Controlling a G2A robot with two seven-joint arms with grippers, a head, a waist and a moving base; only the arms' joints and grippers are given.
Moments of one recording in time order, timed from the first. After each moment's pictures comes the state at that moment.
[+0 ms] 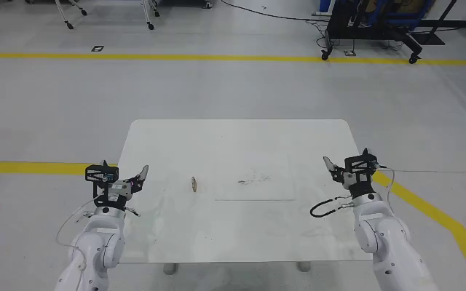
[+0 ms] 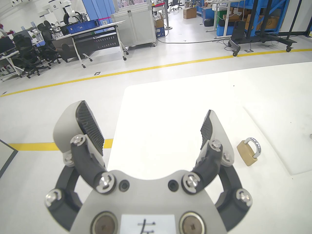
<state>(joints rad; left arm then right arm) 1.73 -1.15 -1.60 -1.80 1.33 0.00 0.00 -1.73 -1.15 1.59 -1.80 -1.33 -0.01 0.00</state>
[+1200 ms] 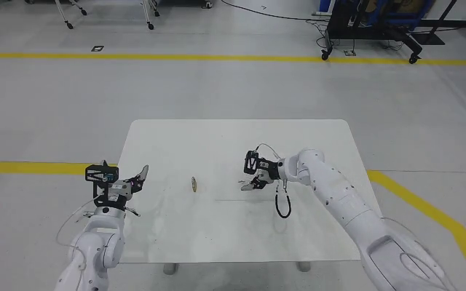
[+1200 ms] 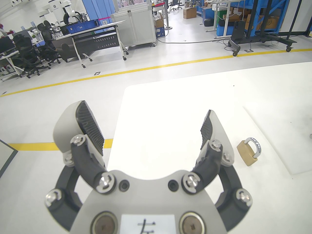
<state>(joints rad) 1.73 -1.15 -1.60 -1.80 1.33 0.00 0.00 -0.80 -1.29 0.83 -0.88 -1.37 -0.96 0.14</state>
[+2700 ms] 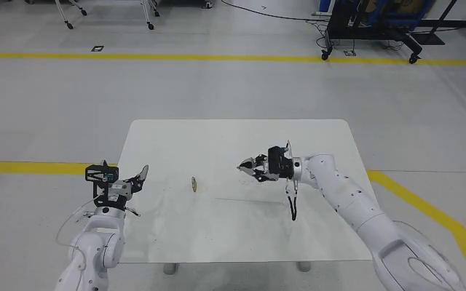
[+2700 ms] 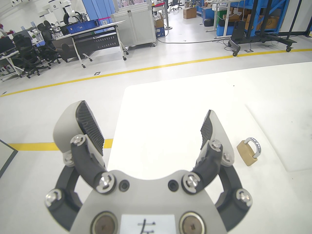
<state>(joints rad) 1.73 -1.15 -1.60 -1.80 1.33 0.00 0.00 -0.88 -1.17 0.84 -0.98 -1.58 -1.00 -0.85</state>
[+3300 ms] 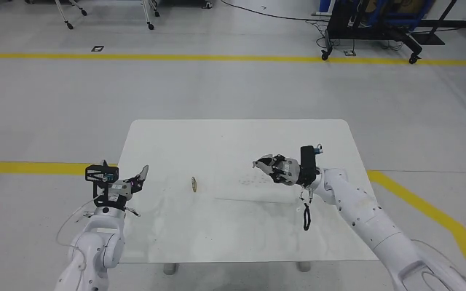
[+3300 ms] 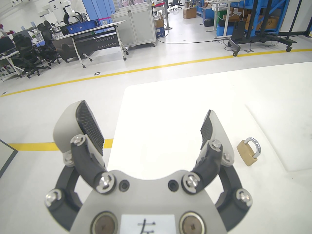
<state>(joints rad) 1.73 -1.15 -1.59 -1.80 1.32 -0.01 -0.01 -1.00 -1.08 0.87 -1.09 -1.31 -1.01 -0.81</state>
